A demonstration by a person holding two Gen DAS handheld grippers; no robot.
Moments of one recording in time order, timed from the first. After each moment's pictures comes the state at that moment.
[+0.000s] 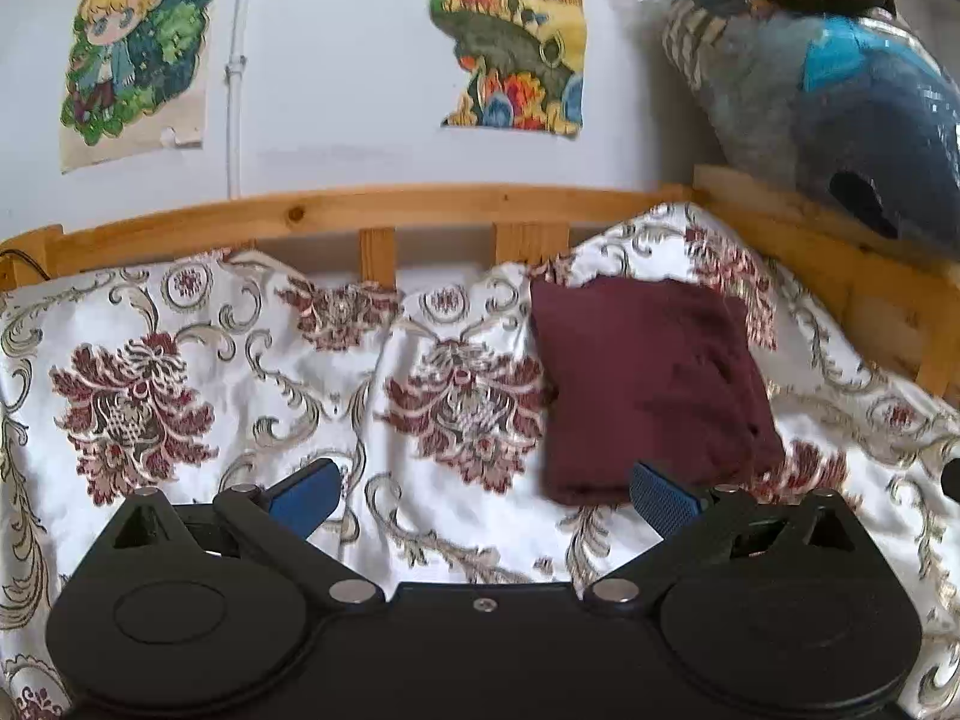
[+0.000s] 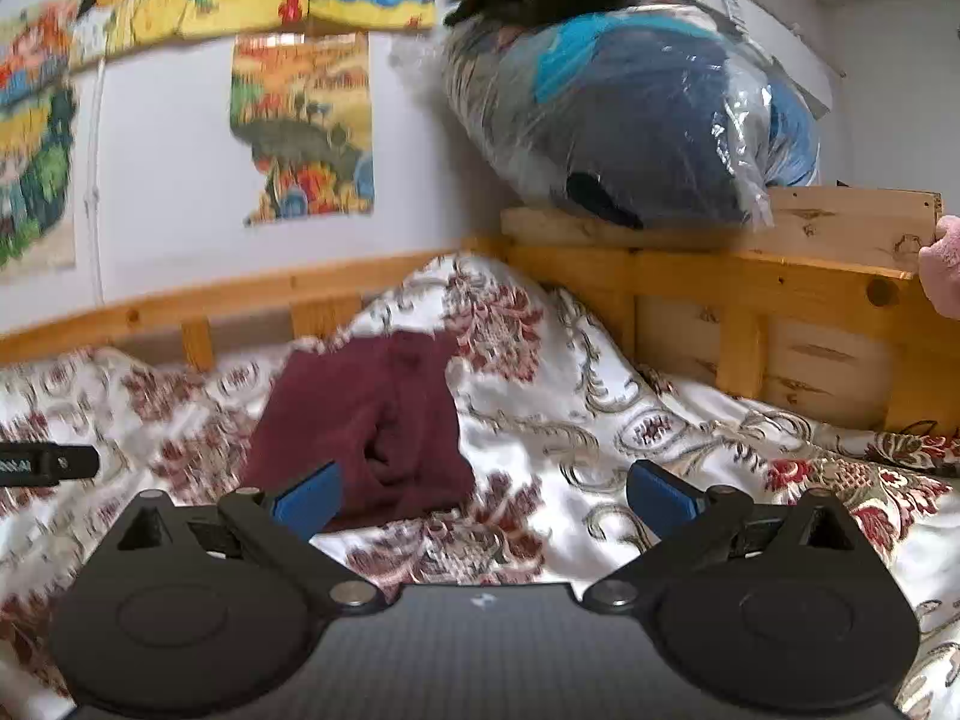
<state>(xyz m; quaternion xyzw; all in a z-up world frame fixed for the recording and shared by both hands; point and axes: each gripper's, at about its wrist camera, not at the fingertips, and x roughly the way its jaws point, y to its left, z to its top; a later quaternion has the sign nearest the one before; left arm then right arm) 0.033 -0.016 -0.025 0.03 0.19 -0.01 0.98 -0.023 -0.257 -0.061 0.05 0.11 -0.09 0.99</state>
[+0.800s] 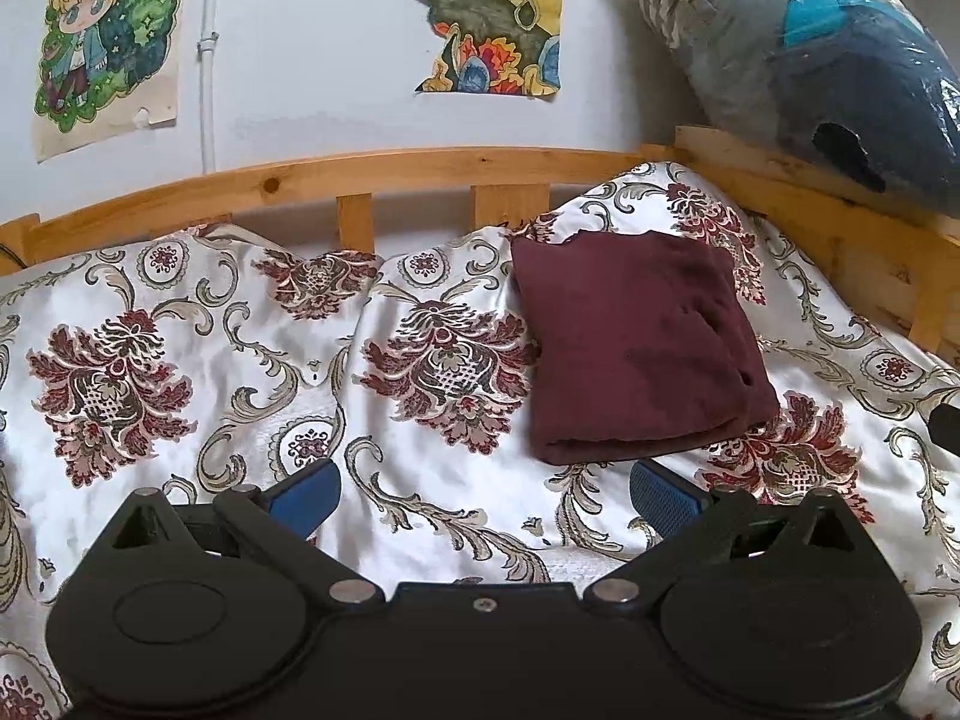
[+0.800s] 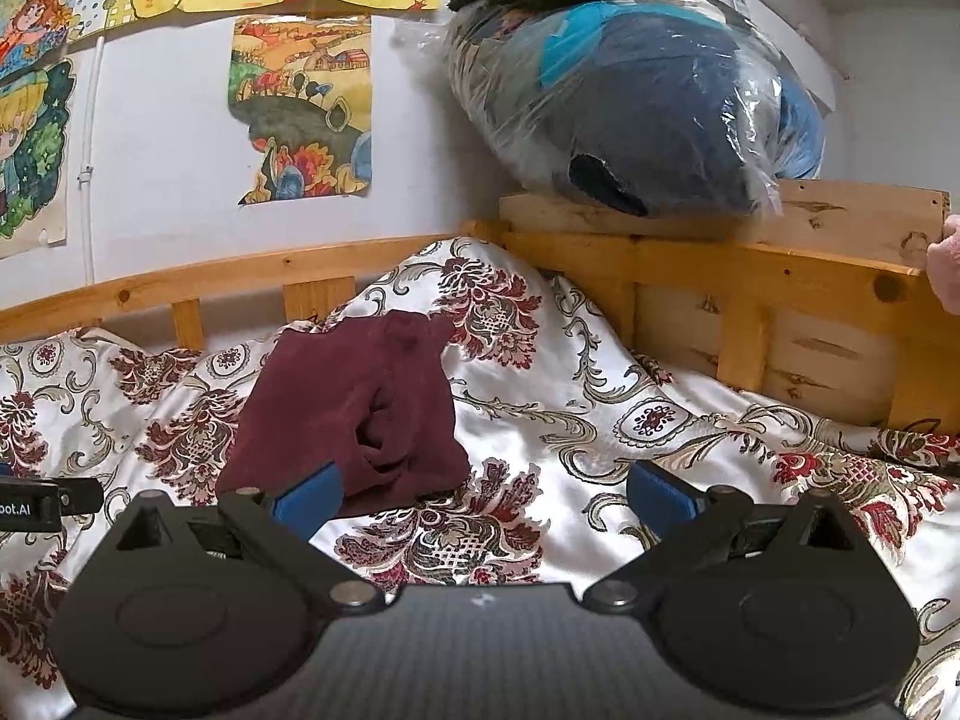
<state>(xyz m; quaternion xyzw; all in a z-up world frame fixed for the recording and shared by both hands) 0.038 -0.021 -0.041 0.04 0.21 -0.03 0.98 -0.014 -0.257 -0.067 0.06 0.11 -0.09 0.99</state>
